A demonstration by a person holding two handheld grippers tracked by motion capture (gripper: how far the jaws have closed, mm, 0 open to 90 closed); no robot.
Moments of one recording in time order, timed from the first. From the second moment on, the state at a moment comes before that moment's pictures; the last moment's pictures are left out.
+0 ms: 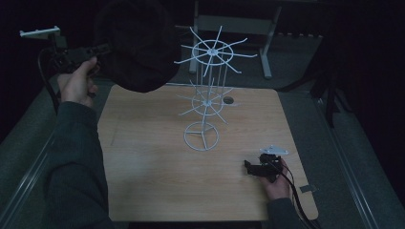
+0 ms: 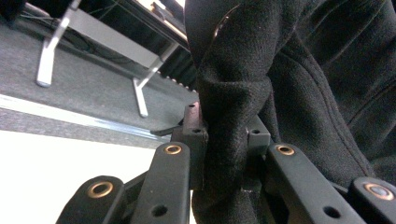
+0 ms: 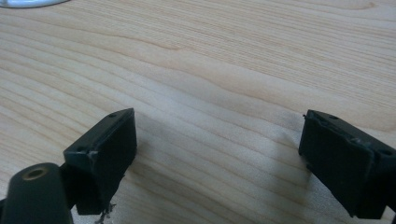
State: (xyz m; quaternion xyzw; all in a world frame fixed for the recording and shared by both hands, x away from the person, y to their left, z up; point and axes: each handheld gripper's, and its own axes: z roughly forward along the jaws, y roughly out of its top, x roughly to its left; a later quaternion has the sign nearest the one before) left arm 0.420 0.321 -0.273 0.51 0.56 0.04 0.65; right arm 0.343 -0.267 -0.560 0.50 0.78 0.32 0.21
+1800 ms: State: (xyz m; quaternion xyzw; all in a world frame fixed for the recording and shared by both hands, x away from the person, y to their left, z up) left arm 0.463 0.278 -0.363 0.54 0.56 -0.08 0.62; right arm 0.343 -0.267 -0.560 0.49 0.78 0.33 0.21
